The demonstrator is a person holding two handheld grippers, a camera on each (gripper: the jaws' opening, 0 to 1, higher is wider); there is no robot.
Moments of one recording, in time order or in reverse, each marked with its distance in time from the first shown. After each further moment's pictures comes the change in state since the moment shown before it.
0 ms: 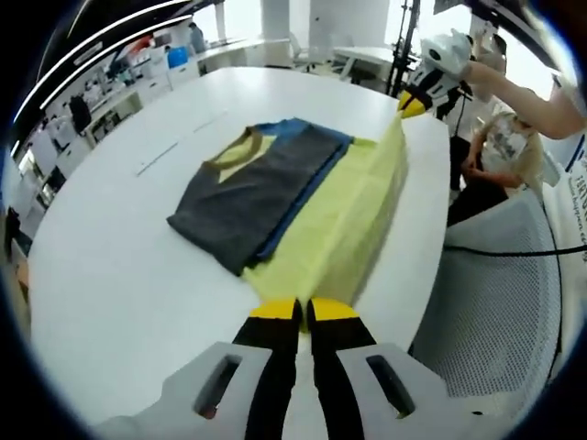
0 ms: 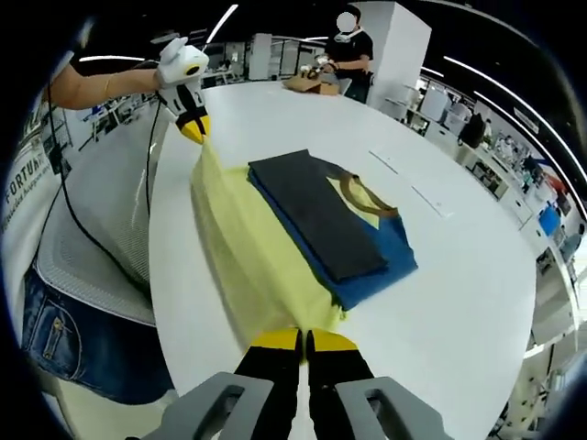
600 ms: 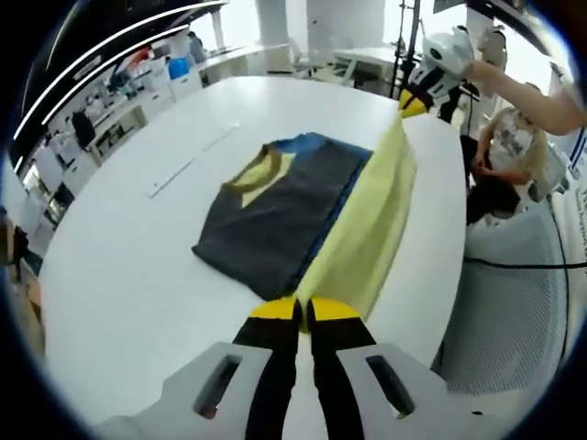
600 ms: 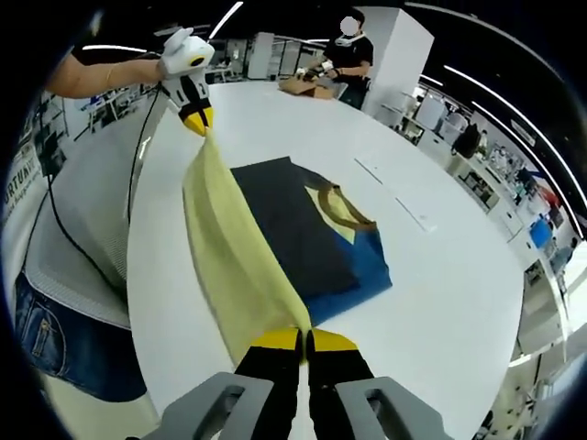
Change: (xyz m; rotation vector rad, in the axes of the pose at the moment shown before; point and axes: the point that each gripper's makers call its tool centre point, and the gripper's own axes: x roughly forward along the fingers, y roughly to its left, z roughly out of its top) left arm 0.001 0.037 0.035 0.065 -0.007 0.049; right arm 0.003 -0.037 0.021 -0.041 -0.011 -0.057
